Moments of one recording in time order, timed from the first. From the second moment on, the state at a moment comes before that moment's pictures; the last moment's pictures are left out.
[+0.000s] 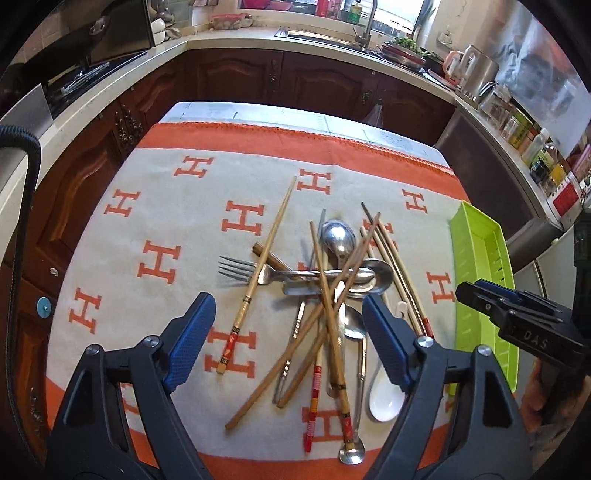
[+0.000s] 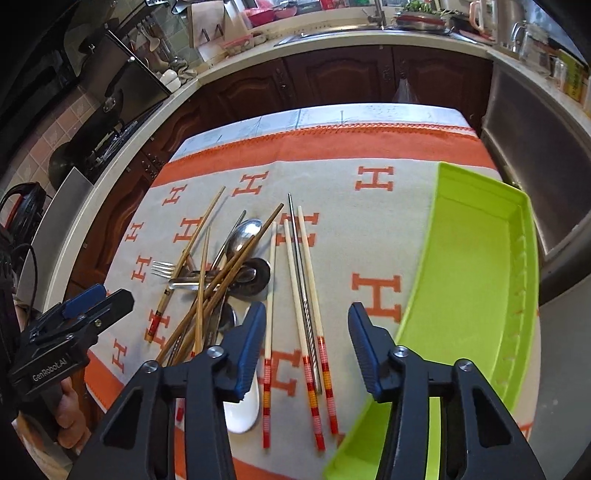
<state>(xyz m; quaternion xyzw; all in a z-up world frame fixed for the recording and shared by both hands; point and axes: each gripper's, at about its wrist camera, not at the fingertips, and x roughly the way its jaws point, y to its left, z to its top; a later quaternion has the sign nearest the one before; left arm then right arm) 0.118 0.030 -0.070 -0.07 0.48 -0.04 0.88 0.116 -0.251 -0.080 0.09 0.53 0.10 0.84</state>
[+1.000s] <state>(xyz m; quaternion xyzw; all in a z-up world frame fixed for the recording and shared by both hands) 0.159 0.072 -0.126 -0.05 0.54 -0.06 0.84 0.170 -0.198 -0.167 0.00 0.59 0.10 0.80</state>
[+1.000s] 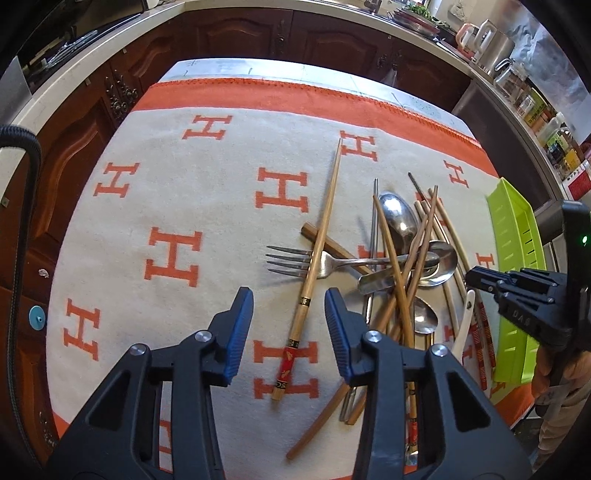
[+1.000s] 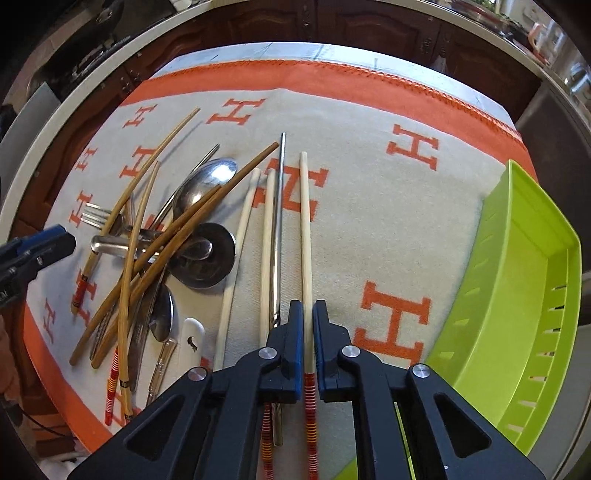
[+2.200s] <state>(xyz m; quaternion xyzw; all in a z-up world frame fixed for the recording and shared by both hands) 0.114 0.046 -0.091 0.01 0.48 -0.05 0.88 0.088 -0.360 -0.108 0.20 0.52 -0.06 0.83</state>
